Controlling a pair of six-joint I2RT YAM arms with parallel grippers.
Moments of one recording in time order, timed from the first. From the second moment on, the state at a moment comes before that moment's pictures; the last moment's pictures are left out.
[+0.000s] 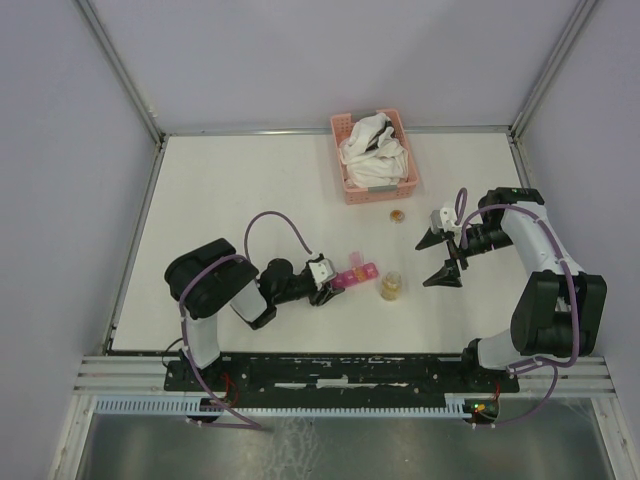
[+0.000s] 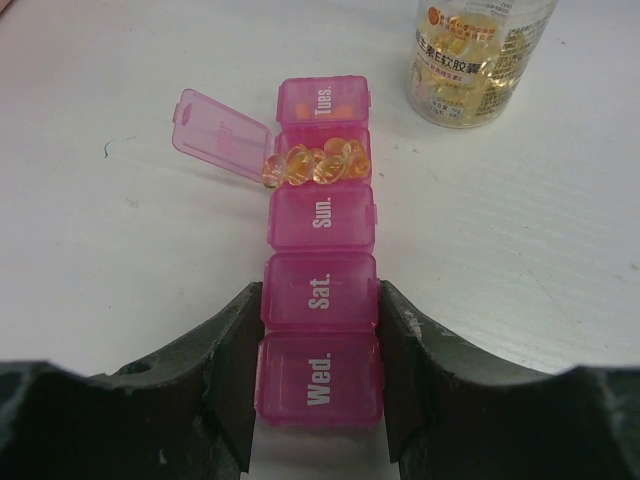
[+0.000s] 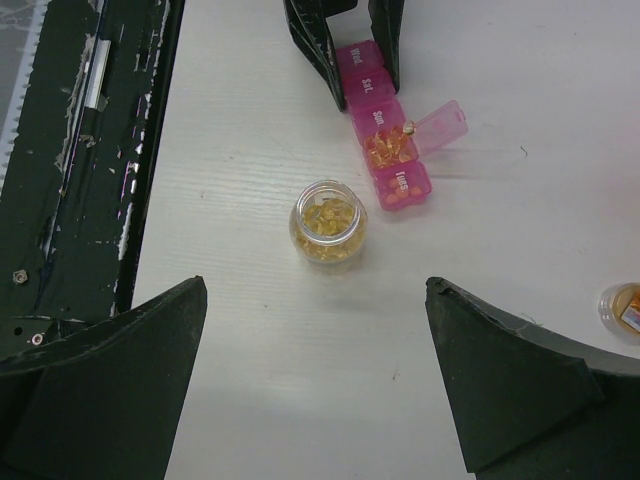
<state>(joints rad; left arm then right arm) -0.76 1.90 0.34 1.29 0.42 0.21 -0.08 1.47 1.13 -1.50 -1.08 -1.87</state>
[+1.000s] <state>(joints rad) -0.81 1.80 0.34 1.20 0.35 0.21 -0.08 1.49 1.13 -1.51 -1.08 -1.88</state>
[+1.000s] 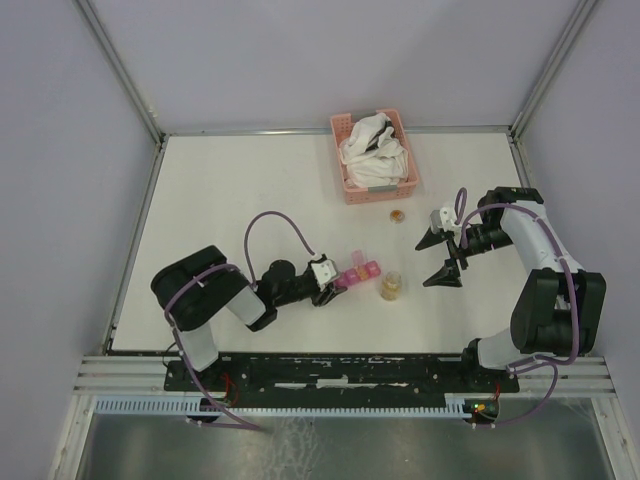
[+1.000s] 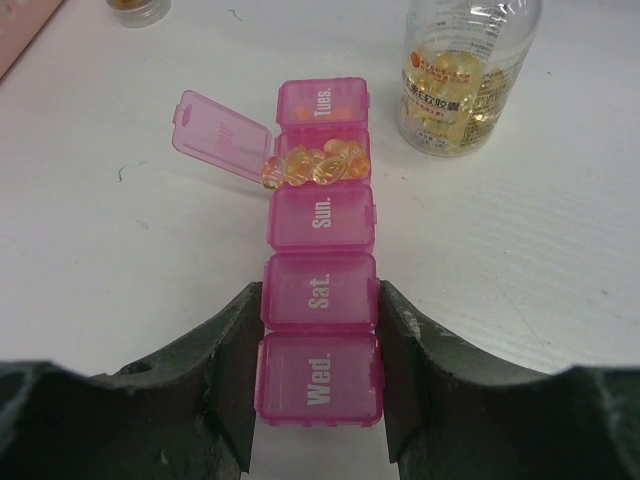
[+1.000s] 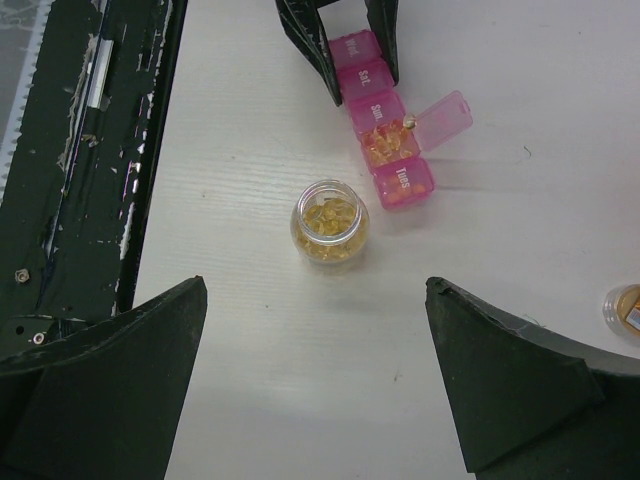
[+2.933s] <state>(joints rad) -1.07 1.50 0.54 0.76 -0.04 0.22 -0.10 1.49 1.13 -1.53 -1.08 -1.90</state>
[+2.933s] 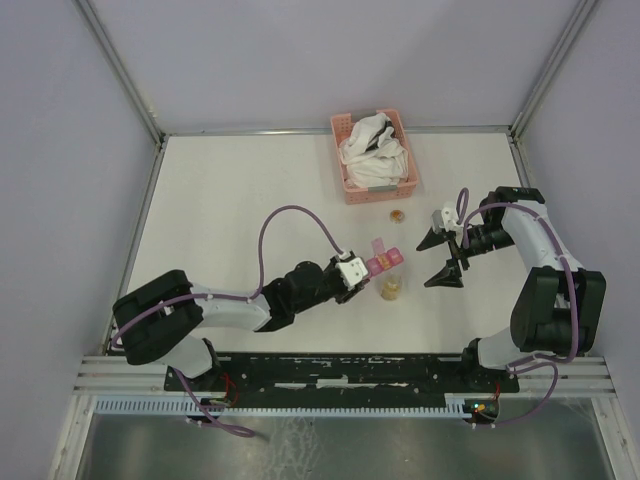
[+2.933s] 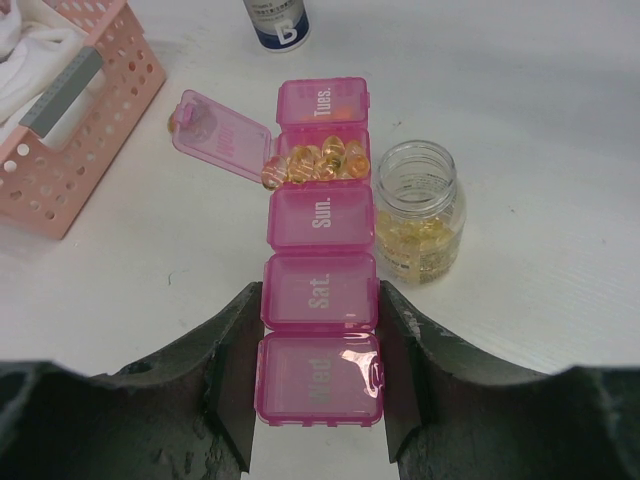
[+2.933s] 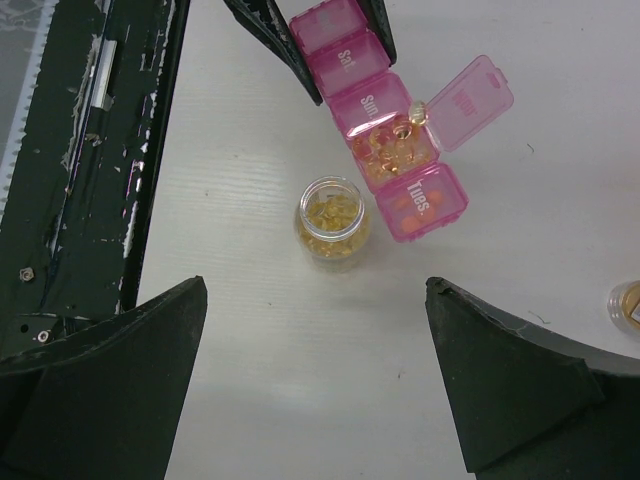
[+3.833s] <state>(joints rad) -1.15 1.54 0.59 0.71 -0.17 0.30 -0.10 1.50 1.13 -1.54 -1.08 -1.92</state>
